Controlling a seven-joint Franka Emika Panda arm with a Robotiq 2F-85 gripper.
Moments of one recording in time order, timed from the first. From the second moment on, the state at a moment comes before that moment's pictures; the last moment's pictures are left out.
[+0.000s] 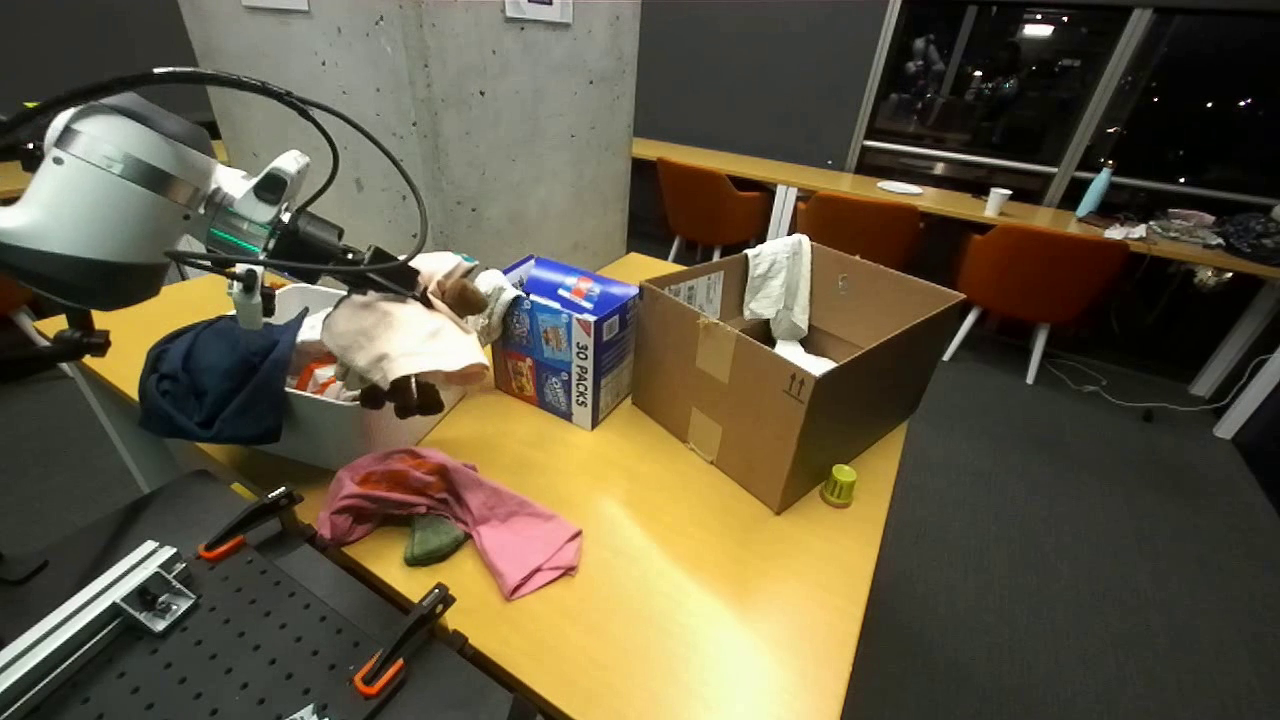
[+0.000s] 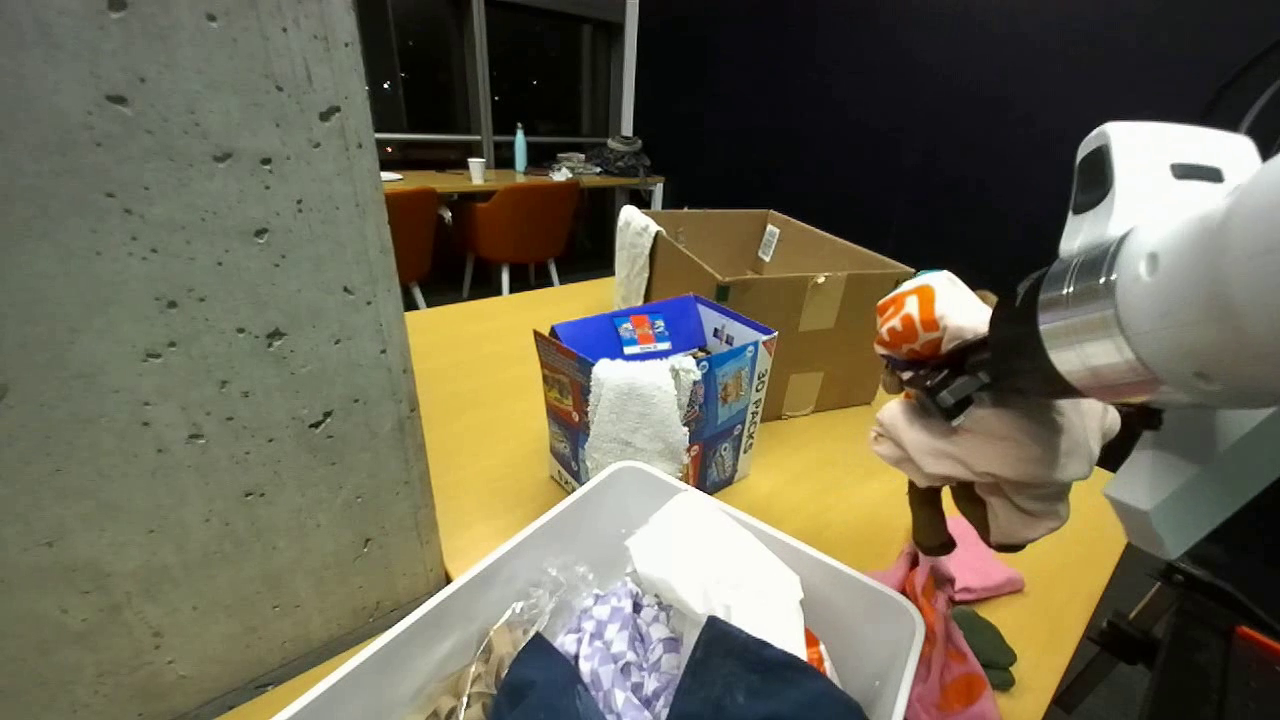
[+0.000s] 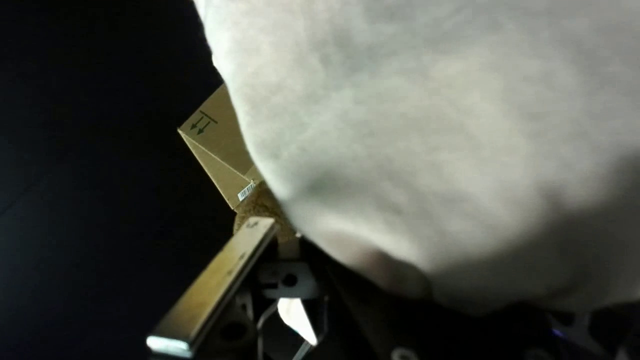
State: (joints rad) arm 1.88 0.71 -1.51 -2.48 -0.83 2.79 1.28
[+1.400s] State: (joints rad) arm 1.88 0.73 -1.42 -2.42 -0.29 3.10 0.22
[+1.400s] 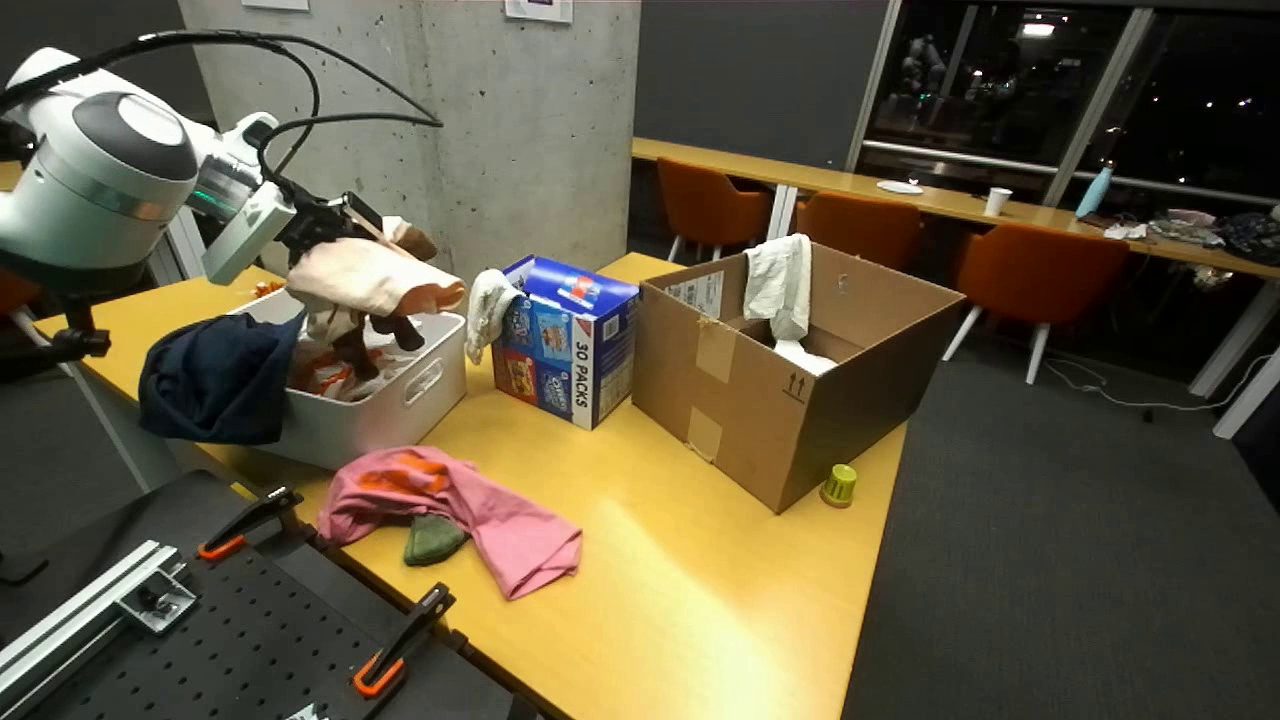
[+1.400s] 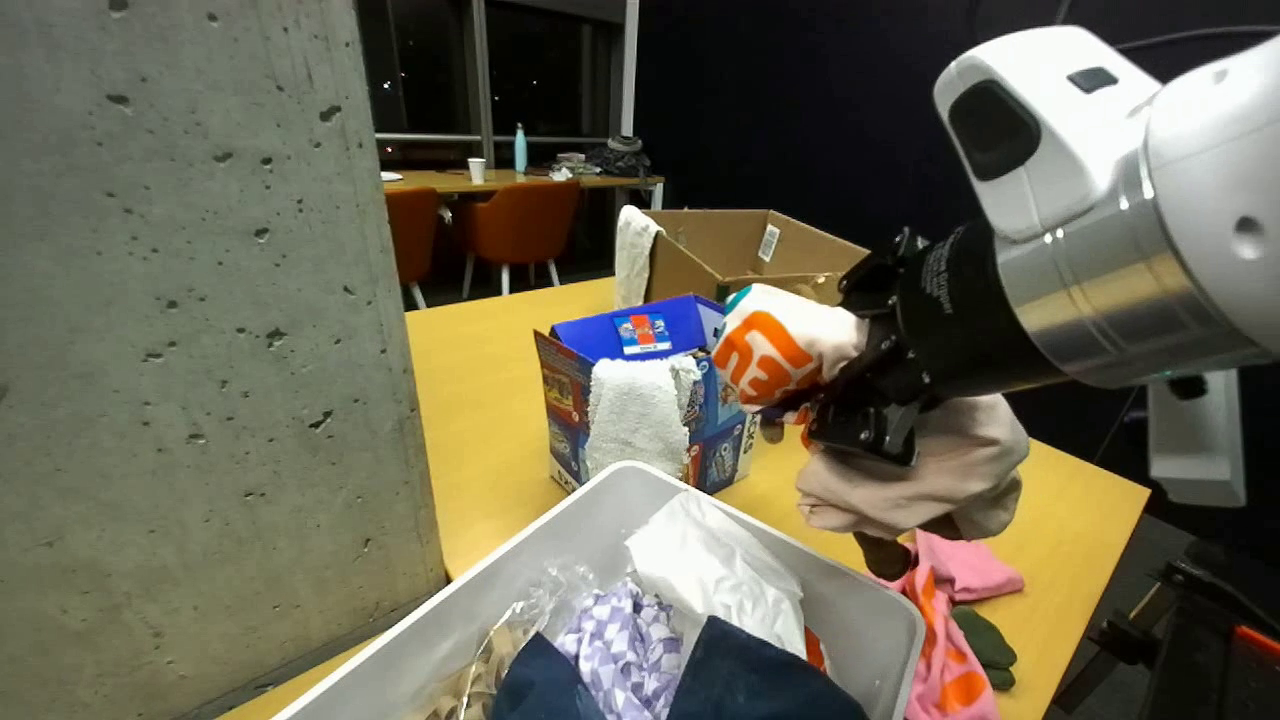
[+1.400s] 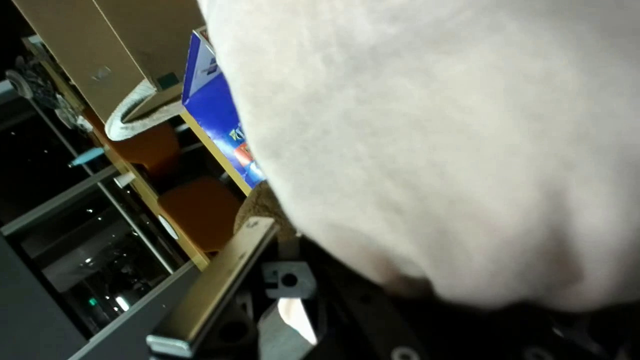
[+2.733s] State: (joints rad) arm 1.58 0.71 -1.14 -2.22 -0.29 3.12 -0.09
